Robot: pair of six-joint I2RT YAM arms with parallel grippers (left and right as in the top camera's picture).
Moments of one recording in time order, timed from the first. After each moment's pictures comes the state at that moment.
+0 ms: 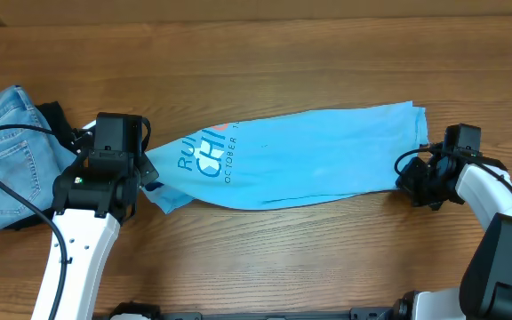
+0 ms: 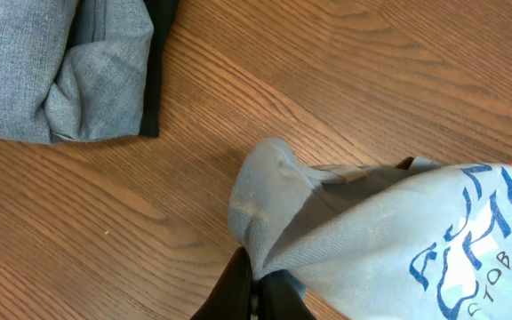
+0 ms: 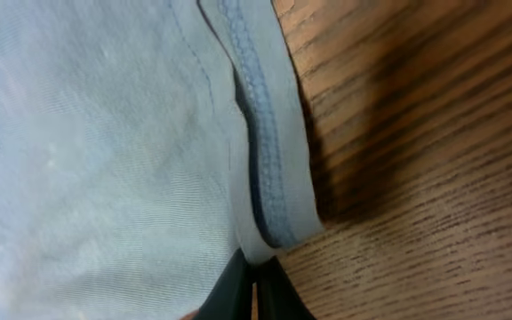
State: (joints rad) left arm -0.10 1.21 1.10 -1.02 -0.32 -0.65; right arm -0.28 1.63 0.85 -0.62 -0.24 0.38
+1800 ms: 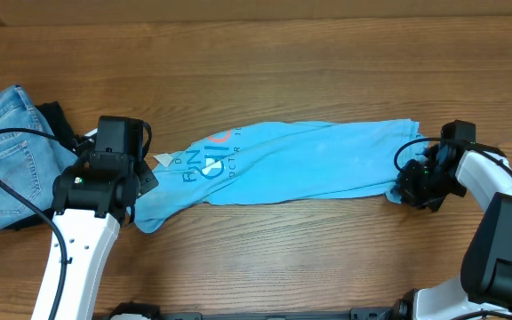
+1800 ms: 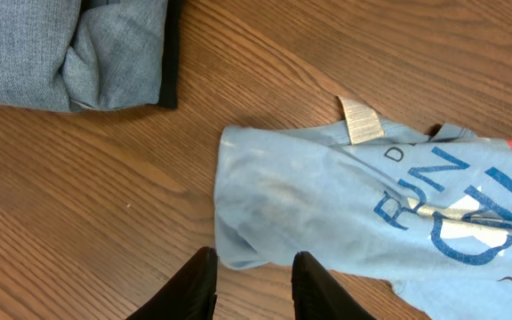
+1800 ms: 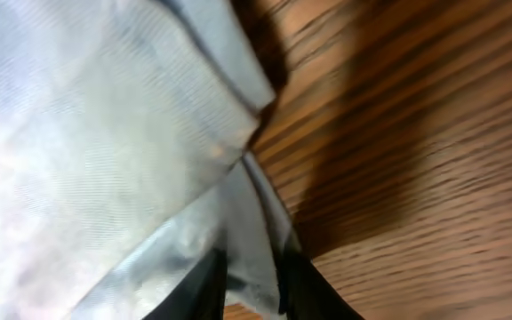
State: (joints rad) left arm -0.10 1.21 1.10 -1.10 -0.31 -0.64; right arm -0.28 1.73 0.94 -0.79 -0.27 0.35
